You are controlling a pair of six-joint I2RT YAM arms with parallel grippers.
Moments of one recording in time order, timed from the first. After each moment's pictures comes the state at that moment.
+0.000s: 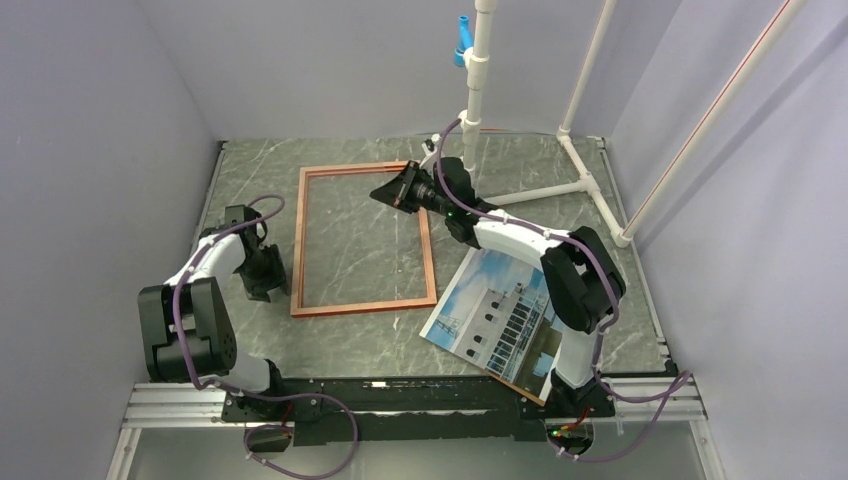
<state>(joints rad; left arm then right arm) 0.17 1.46 0.87 -0.76 0.06 -0.23 0.65 1.85 1.28 0.40 -0.33 0.98</state>
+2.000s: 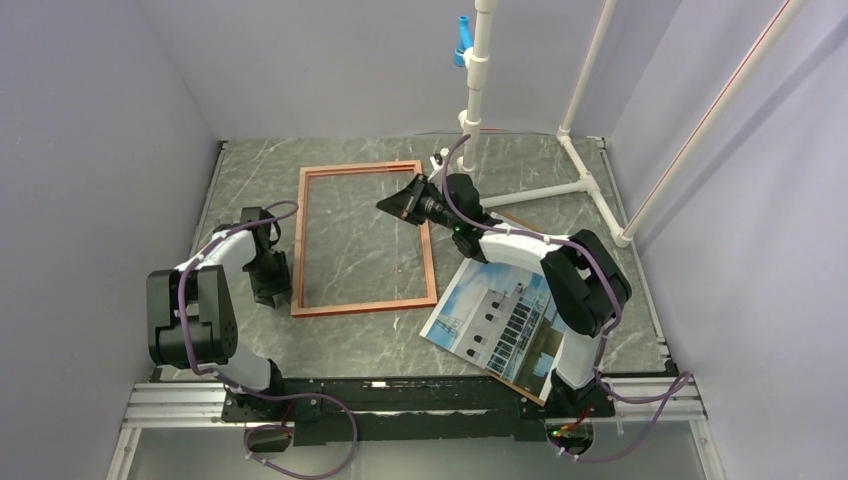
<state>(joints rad) 0.10 1.54 0.87 -0.79 -0.01 -0.23 0.64 1.82 1.12 0.58 -0.34 1.02</state>
